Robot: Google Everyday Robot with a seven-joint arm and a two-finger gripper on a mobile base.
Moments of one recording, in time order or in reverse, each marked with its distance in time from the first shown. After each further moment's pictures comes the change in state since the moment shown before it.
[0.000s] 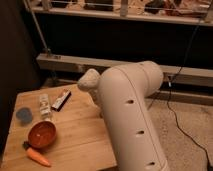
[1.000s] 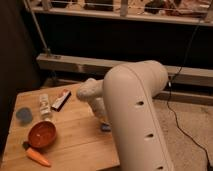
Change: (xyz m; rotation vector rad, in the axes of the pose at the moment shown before) arm 0.069 0.015 0.009 0.032 0.116 -0.087
